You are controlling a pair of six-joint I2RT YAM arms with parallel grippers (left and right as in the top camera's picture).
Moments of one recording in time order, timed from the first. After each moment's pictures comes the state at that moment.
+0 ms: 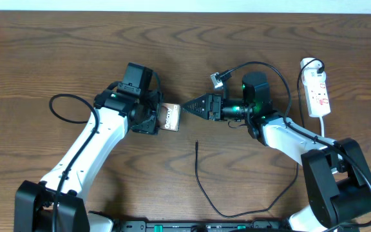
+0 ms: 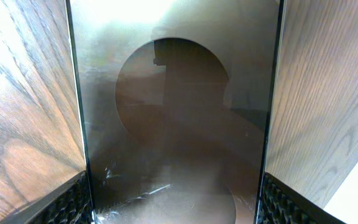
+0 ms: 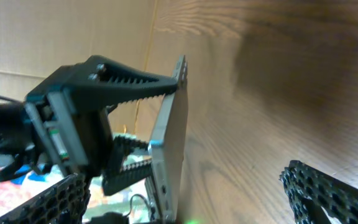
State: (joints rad) left arm -0.32 1.53 1.10 -0.75 0.18 -1.72; right arm 0.36 1.74 0.82 0.40 -1.00 0.81
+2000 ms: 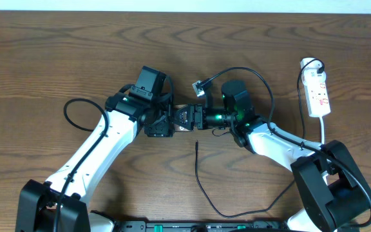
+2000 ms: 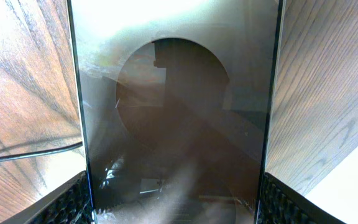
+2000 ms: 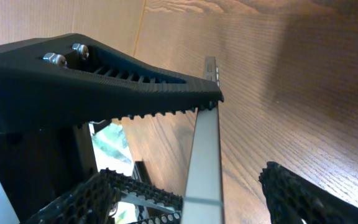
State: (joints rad) left arm -0.41 1.53 1.10 -0.73 0.24 -1.95; right arm 0.51 1.74 0.82 0.40 -0.88 0.79
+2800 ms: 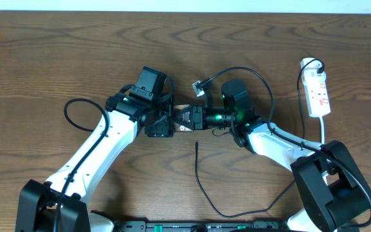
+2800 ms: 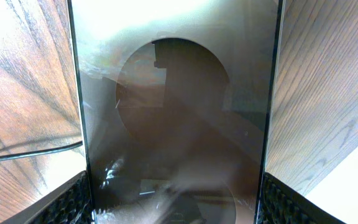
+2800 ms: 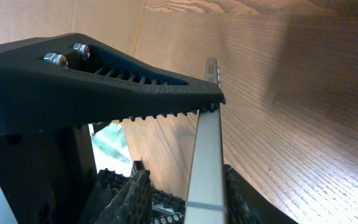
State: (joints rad) left arm -0.41 1.53 1.10 -0.73 0.24 -1.95; right arm 0.51 1.74 0.82 0.40 -0.88 0.78
